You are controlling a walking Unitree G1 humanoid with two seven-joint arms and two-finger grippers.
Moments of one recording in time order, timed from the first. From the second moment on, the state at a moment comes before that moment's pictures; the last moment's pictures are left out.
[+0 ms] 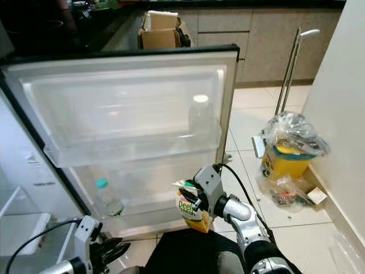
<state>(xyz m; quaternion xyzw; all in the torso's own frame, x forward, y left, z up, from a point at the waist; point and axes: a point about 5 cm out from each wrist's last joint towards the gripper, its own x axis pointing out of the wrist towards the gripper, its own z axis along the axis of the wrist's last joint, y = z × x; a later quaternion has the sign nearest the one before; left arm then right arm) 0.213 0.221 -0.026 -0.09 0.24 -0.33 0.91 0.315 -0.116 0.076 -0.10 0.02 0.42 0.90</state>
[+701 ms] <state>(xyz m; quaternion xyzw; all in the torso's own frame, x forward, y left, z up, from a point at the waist) 0.214 0.212 -0.026 -0.09 0.24 -0.34 0.90 0.320 -0.109 0.128 -0.03 -0.08 0.45 0.89</state>
